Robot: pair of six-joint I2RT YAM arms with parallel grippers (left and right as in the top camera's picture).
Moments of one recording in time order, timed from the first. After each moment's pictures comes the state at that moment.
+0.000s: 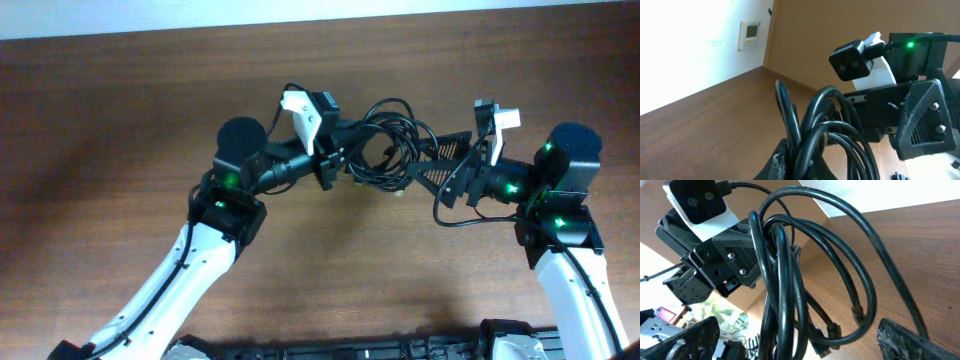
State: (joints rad) left arm -0.50 1.35 0.92 0.38 0.71 -0.21; right arm -0.14 1.07 0.72 0.04 -1.29 0.42
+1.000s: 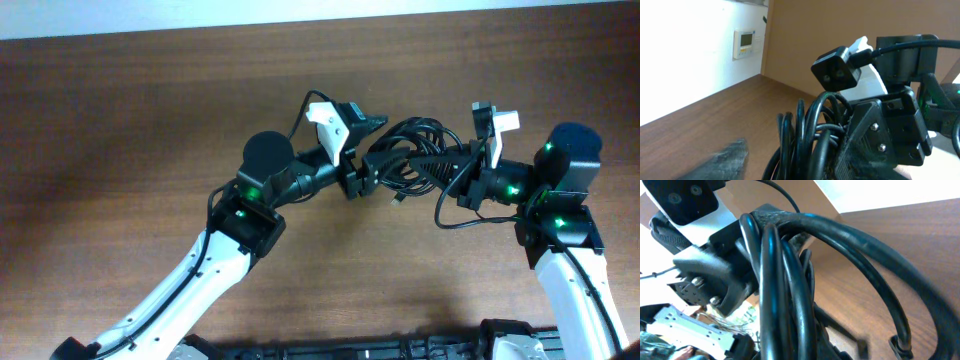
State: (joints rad) left arm -0.61 1.35 0.92 0.42 0.58 -0.19; right arm -0.14 1.07 0.72 0.04 -1.34 0.40
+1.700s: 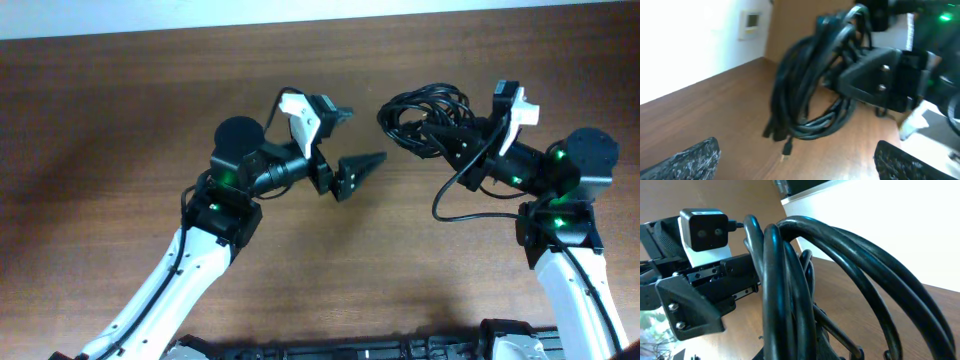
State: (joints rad) left arm -0.47 1.32 0.92 0.28 0.73 -0.16; right arm -0.14 1.07 0.71 0.37 -1.16 0.36
